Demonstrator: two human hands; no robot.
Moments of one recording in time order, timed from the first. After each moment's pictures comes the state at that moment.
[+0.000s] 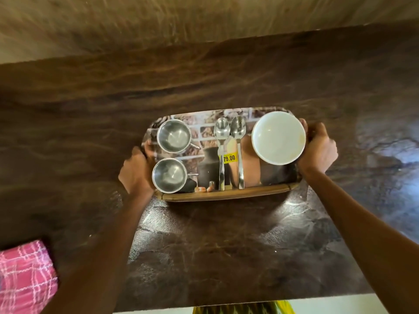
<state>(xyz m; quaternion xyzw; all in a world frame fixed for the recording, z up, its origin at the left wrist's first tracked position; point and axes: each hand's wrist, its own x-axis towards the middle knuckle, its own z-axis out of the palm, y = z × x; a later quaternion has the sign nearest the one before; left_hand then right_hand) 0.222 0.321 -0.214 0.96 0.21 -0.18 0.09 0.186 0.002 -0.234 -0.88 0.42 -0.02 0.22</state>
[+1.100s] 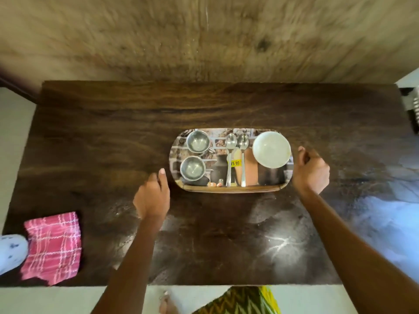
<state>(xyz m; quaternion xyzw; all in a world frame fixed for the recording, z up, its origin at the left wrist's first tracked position) 0.124 0.350 -0.156 0.96 0.20 -0.04 0.21 0.137 0.044 -0.139 -0.88 0.41 -0.07 0.24</state>
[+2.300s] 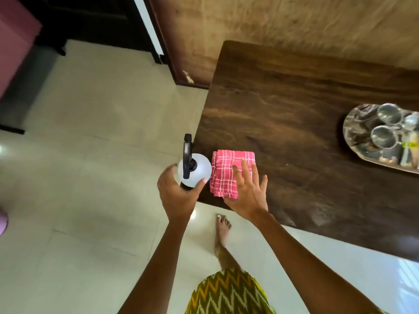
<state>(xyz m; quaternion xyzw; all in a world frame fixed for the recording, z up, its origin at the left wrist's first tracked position) -0.045 0.766 -0.145 0.88 0.28 0.10 0.38 -0.012 0.596 -0.175 -0.96 -0.11 0.22 0.12</state>
